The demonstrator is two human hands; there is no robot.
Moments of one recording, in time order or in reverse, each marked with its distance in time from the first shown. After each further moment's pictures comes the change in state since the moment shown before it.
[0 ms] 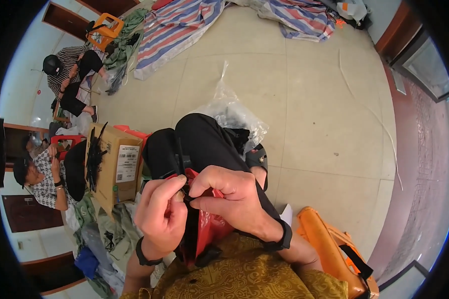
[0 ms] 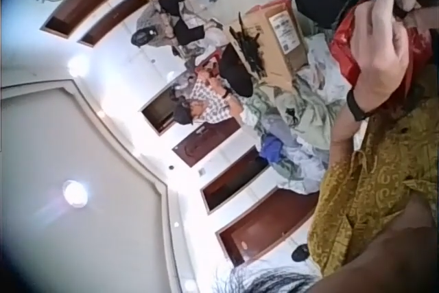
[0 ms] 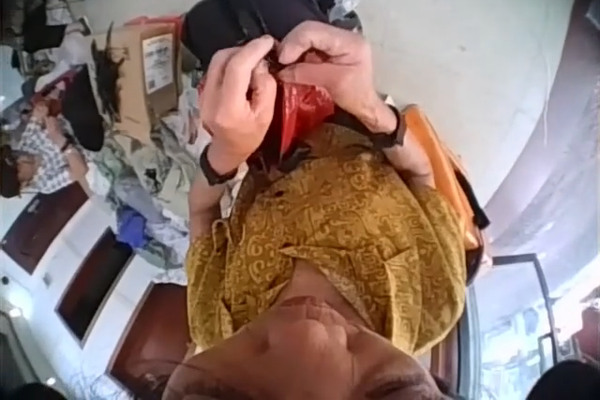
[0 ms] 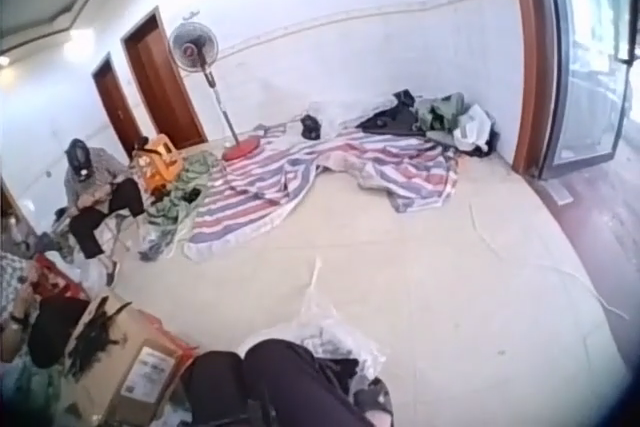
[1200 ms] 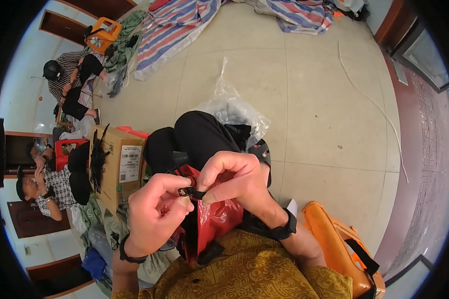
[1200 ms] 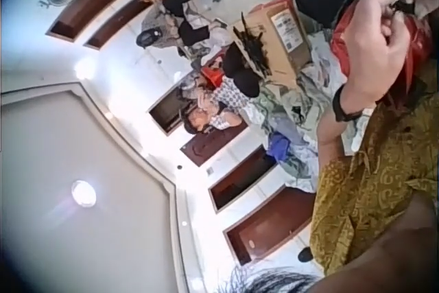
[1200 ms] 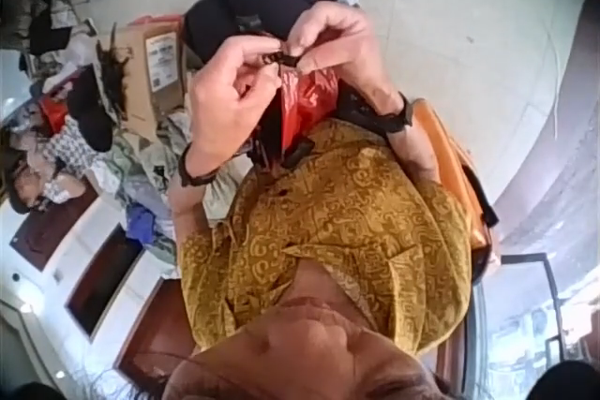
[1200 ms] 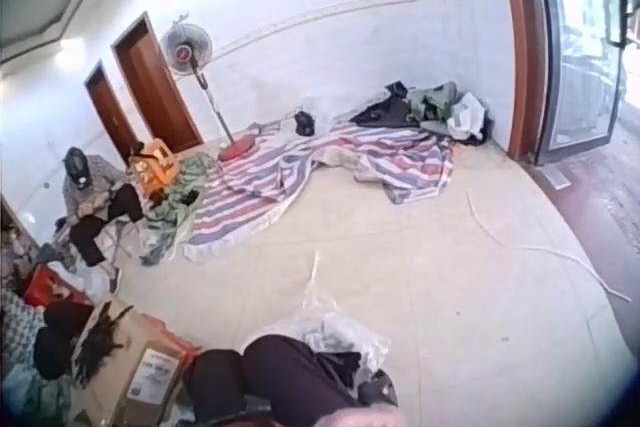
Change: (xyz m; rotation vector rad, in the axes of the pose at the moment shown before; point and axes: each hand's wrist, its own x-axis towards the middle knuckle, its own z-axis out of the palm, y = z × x) left_hand 0.011 0.007 -0.018 -0.419 -0.417 -0.477; right_hand 0.003 0.020 -0.017 0.539 -0.053 0.063
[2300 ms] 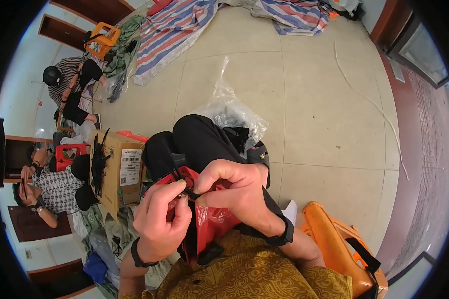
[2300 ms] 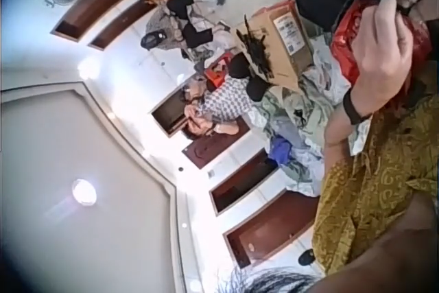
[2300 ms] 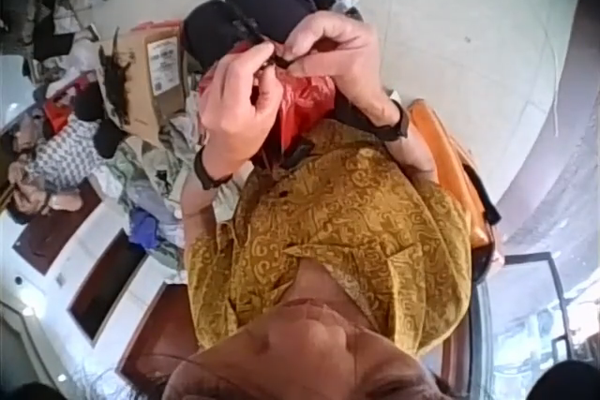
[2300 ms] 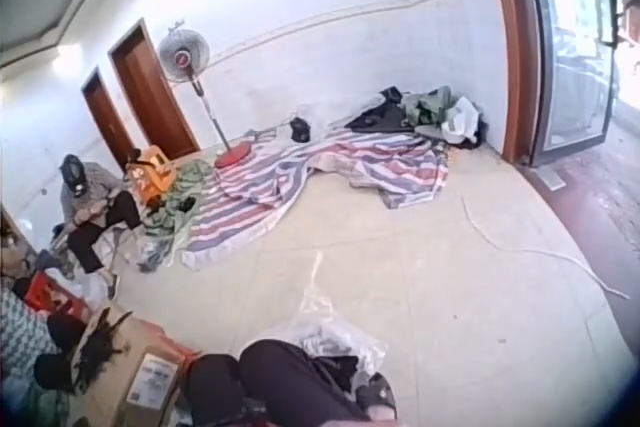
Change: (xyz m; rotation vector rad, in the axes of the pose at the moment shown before) left_hand -0.004 -0.006 0.017 0.569 0.324 0.560; right_hand -0.011 -0.009 0.019 -0.266 0.128 -0.086
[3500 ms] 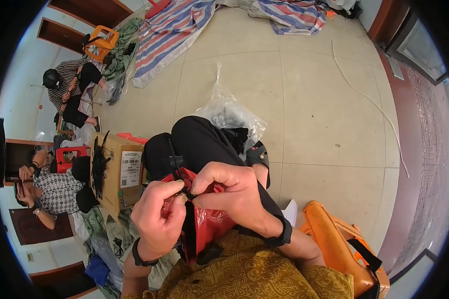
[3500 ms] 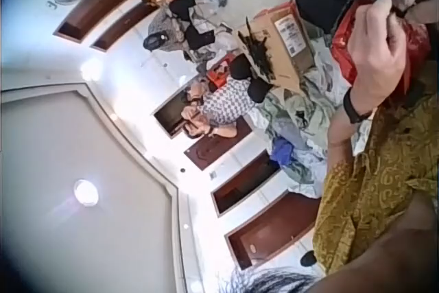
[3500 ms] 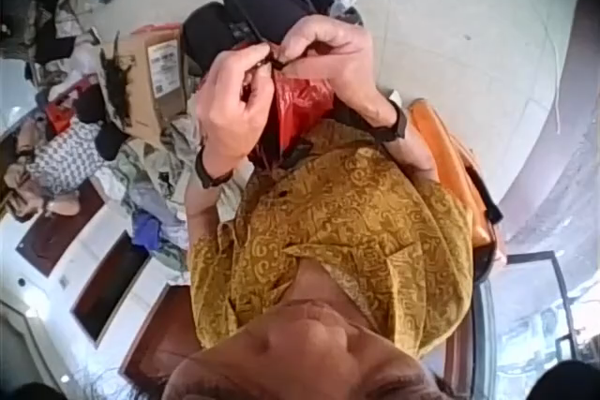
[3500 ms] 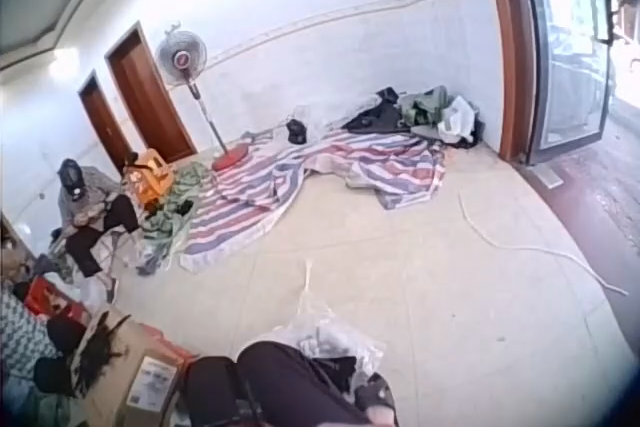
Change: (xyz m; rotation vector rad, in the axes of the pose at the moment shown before) left_hand 0.004 0.000 -0.003 -0.188 -0.082 -0.101; right_hand -0.001 -0.007 0.002 -0.094 -0.019 -0.032
